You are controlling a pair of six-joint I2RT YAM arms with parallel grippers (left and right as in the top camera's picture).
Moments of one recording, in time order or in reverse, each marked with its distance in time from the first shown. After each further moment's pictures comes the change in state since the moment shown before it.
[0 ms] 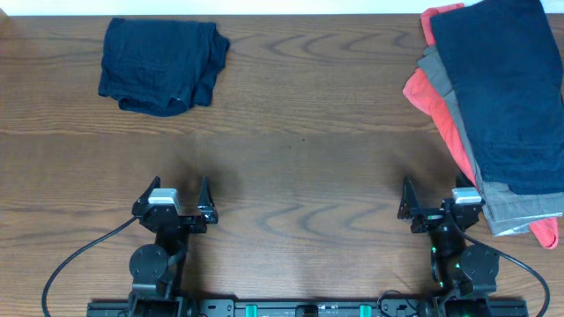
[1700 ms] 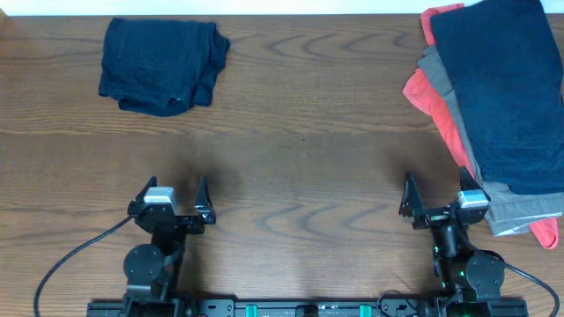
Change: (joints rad) left arm 0.000 0.048 0.110 -0.066 0.002 0.000; right arm 0.000 0.000 0.000 0.152 -0.049 0.000
